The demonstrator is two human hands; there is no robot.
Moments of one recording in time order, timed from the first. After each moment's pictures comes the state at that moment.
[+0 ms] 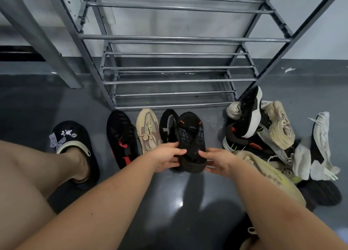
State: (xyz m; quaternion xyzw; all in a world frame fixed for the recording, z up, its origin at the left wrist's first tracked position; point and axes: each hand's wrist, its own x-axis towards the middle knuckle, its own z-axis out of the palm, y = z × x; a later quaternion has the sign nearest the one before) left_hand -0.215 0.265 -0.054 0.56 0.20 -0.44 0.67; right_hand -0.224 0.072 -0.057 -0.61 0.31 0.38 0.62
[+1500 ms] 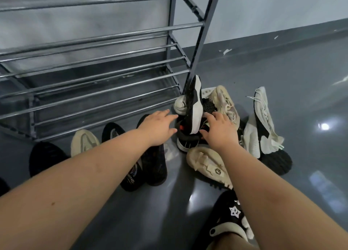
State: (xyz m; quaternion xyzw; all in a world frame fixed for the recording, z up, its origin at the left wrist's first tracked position) left_hand -0.112 0.114 -0.036 0.92 -0.30 -0.24 0.13; right_hand -0.189 -0.078 -0.042 -0.99 0.14 0.07 0.03
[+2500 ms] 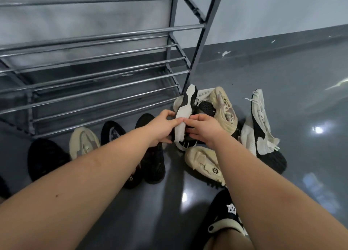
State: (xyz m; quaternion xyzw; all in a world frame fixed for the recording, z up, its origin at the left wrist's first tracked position) left_hand -0.123 0.099 -0.033 0.72 0.04 -0.40 0.57; right_hand -0.176 -0.036 -0.008 -0.67 0.32 0.14 0.66
